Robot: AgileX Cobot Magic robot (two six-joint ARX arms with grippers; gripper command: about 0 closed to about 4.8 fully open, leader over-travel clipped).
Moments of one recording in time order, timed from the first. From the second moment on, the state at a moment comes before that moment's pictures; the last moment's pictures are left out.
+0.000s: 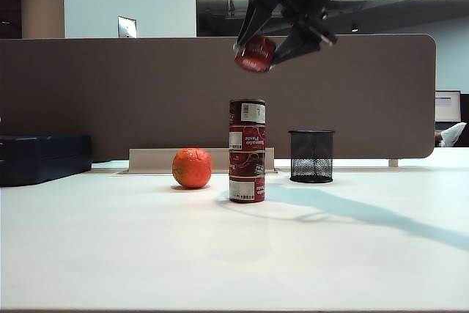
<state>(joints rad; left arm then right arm) -0.12 0.01 0.01 0.16 0.54 -0.04 0.43 1.79 1.66 -0.49 -0.37 0.20</state>
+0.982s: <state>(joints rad) -0.12 0.01 0.01 0.16 0.54 -0.04 0.16 1.45 1.66 -0.92 -0.26 0.08</state>
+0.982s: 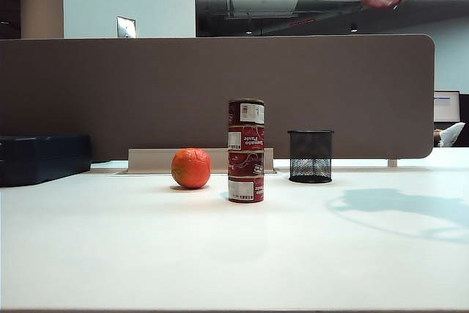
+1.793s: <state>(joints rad) -0.12 0.01 0.01 0.16 0.54 -0.04 0.13 1.13 1.03 -0.56 -0.20 0.06</state>
